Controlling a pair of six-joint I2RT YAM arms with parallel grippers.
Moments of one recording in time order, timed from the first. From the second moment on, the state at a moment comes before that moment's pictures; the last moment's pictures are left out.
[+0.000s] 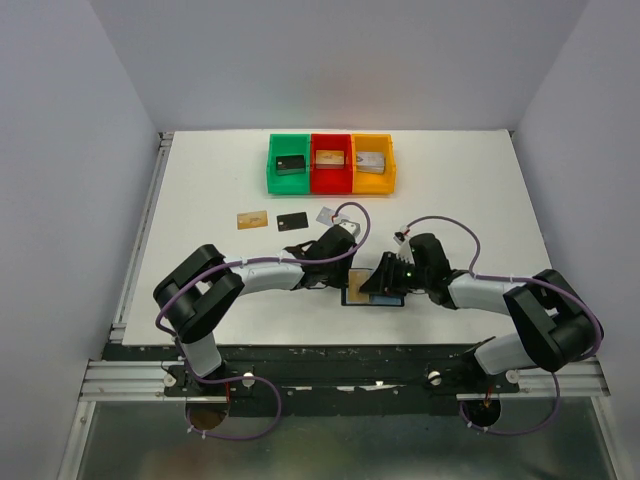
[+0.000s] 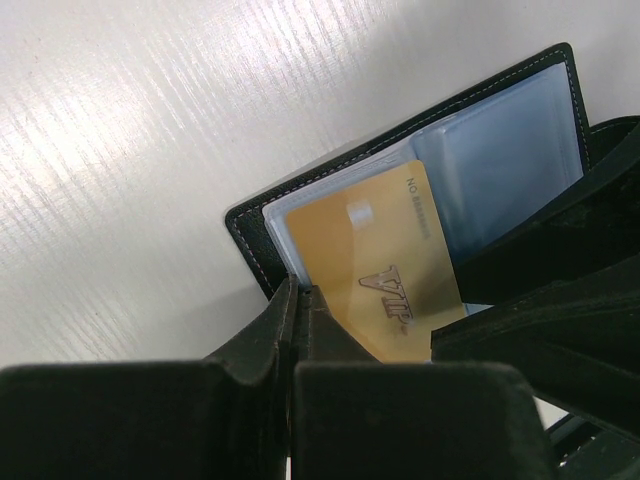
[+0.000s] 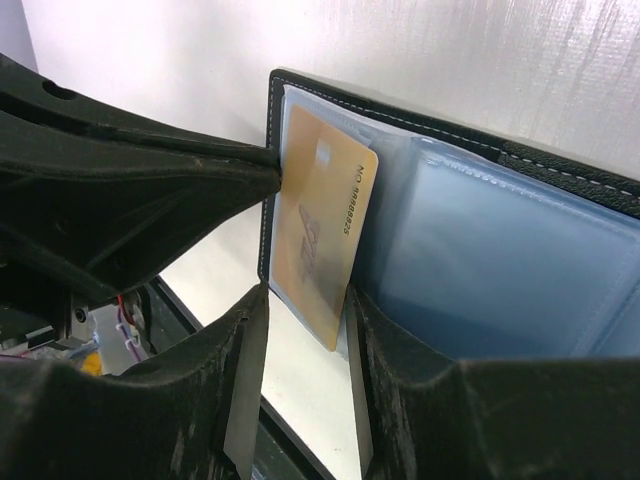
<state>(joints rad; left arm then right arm) -0.89 1.73 0.93 -0.07 -0.01 -0.54 0.49 1.43 0.42 0.28 -0.50 0.73</state>
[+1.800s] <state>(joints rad) -0.88 1.71 0.88 0.01 0.02 -0.58 0.48 1.50 0.42 0.40 -0.59 0.78</state>
